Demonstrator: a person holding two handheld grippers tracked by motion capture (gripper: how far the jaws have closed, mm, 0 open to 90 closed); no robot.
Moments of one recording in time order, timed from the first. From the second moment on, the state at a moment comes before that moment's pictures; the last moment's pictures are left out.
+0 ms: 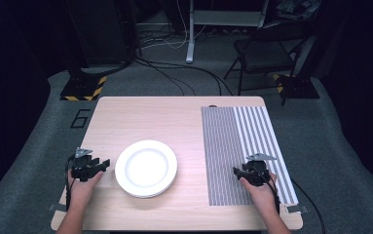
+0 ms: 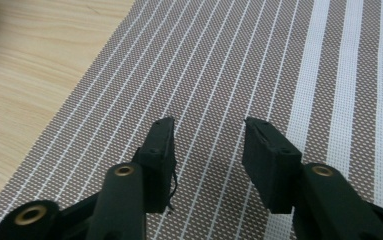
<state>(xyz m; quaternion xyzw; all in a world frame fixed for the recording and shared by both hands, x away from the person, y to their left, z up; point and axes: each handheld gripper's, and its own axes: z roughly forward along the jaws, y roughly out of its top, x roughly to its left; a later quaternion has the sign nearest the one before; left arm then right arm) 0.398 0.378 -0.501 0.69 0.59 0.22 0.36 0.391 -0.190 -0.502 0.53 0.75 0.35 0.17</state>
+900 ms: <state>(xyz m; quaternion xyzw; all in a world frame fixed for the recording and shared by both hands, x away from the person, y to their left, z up) 0.382 0.364 -0.469 0.69 0.56 0.21 0.41 0.403 -0.135 -0.486 0.49 0.77 0.40 0.10</state>
